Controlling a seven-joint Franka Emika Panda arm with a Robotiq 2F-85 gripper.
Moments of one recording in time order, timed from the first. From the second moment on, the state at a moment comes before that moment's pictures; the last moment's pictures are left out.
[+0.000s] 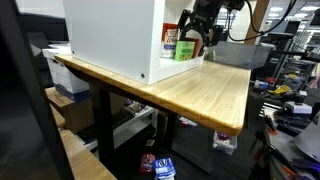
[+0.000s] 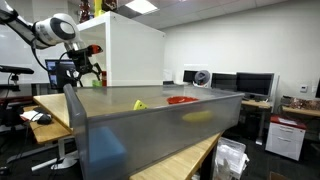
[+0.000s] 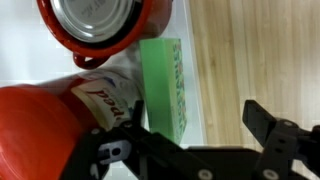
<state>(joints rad) 0.27 -0.29 0.09 -2.41 -0.32 2.34 -0.76</state>
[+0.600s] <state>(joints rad) 0.26 -0.27 0.10 -2.41 -0.33 2.34 -0.76</state>
